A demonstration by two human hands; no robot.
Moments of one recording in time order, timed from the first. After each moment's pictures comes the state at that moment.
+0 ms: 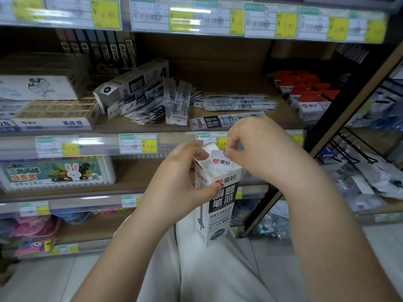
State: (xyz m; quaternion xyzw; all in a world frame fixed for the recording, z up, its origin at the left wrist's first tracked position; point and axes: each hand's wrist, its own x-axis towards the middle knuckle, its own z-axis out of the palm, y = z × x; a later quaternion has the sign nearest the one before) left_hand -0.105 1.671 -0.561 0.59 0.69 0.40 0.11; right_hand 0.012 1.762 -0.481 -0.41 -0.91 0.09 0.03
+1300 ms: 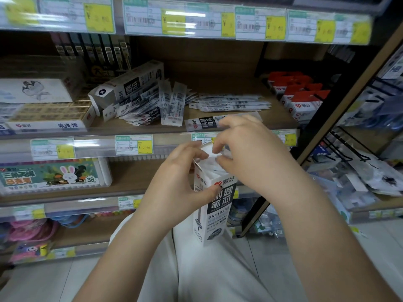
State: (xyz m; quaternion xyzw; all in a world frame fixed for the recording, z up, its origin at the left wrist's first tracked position) left_hand -0.100 1.669 -0.561 0.61 0.68 0.40 0.10; right_hand 0.021 1.743 -0.481 -0.37 -0.92 0.04 0.08
